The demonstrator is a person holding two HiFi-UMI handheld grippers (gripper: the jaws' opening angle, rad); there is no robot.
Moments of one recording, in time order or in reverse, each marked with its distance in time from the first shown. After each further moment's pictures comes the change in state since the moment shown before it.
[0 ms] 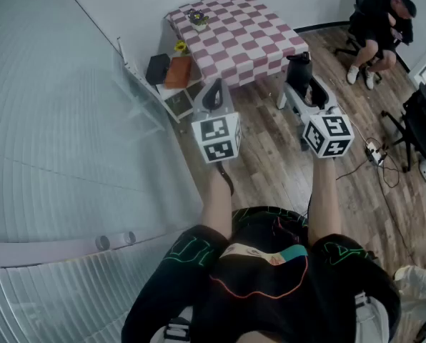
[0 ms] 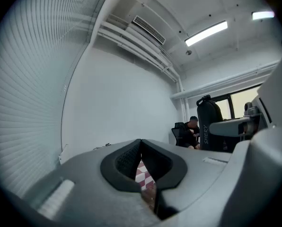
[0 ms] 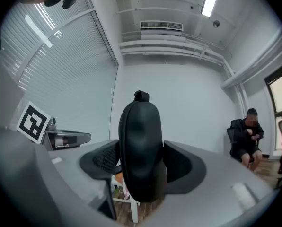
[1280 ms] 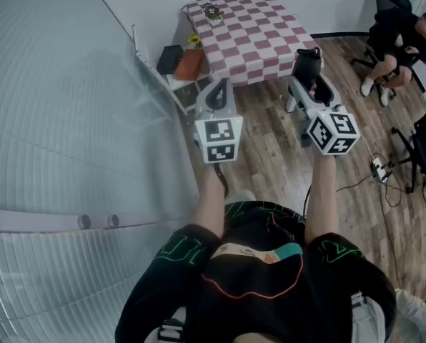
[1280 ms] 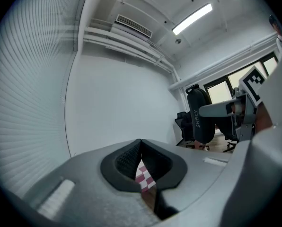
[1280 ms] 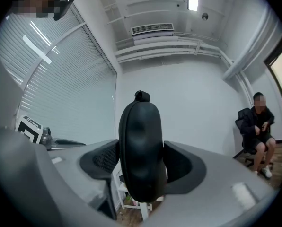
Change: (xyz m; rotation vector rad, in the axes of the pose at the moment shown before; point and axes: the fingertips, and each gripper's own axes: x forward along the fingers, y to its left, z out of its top) left arm -0.003 -0.016 -0.006 0.185 0.036 0.042; right arm 0.016 -0.024 0.001 0.105 -0.059 0.084
